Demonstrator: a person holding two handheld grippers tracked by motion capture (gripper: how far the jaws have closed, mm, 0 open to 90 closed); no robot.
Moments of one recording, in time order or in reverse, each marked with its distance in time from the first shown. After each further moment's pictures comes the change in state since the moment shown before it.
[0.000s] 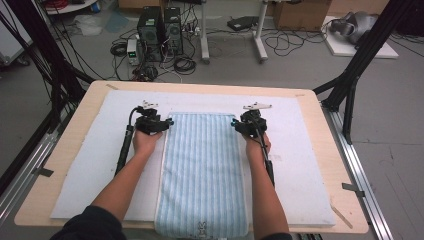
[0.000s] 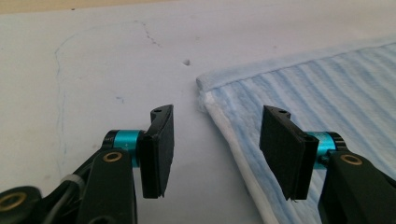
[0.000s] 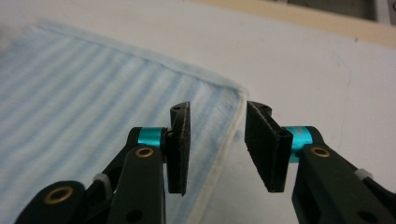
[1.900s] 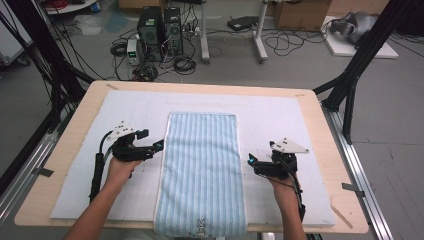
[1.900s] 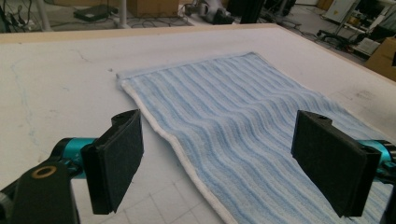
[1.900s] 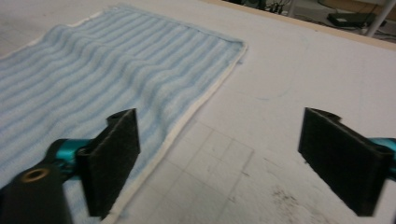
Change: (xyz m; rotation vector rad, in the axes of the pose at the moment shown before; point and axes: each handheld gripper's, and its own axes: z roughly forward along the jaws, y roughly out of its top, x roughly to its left) left arm -0.007 -0.041 -0.099 -0.193 -0.297 0.056; right arm 0.006 -0.079 -0.122 -0.087 0.019 -0.077
